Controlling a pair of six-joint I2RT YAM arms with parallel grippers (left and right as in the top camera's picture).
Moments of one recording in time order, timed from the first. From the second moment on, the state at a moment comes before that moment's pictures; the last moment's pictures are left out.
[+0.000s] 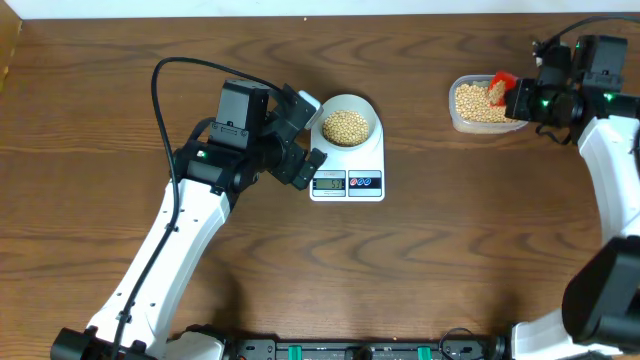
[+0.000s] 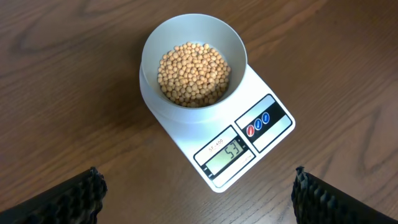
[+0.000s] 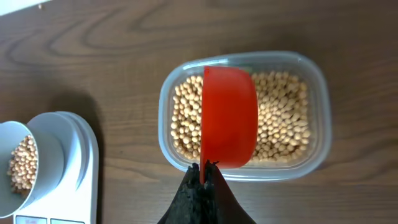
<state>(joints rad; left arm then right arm) -0.30 1.41 1.18 -0.68 0.31 0.30 -0.16 1.69 1.39 -0.62 -0.32 0.03</state>
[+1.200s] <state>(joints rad) -0.30 1.41 1.18 -0.68 0.31 0.30 -0.05 1.63 1.39 -0.68 0.11 -0.07</state>
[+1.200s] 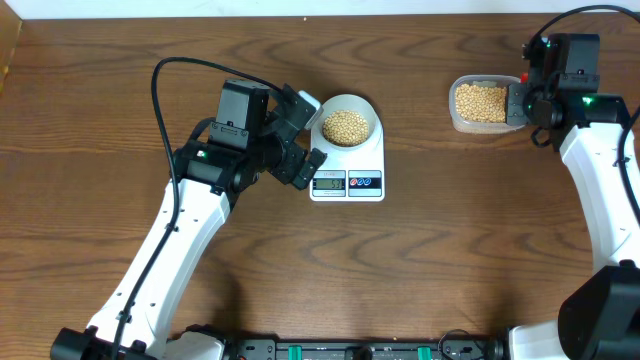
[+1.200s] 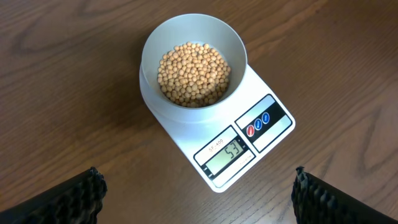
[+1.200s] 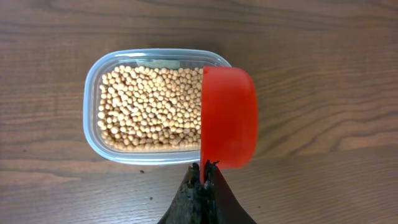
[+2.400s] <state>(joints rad) -0.30 1.41 1.18 -0.68 0.31 0.30 0.04 1.63 1.39 -0.48 -0.59 -0.03</state>
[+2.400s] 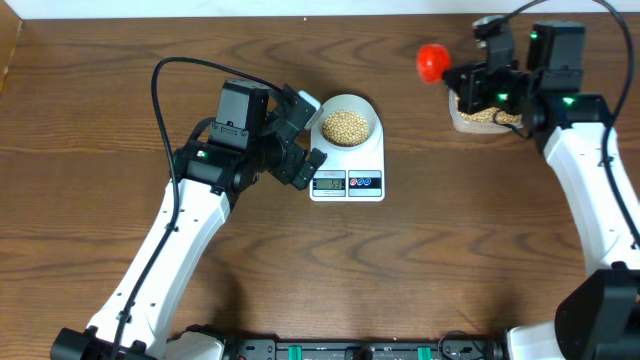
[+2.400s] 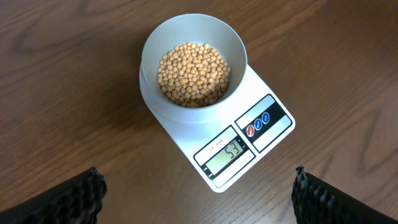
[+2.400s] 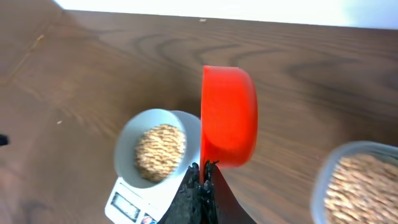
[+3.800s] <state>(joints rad) -0.30 1.41 1.18 -0.68 0.31 0.30 0.42 1.82 1.38 -0.47 -0.23 -0.01</state>
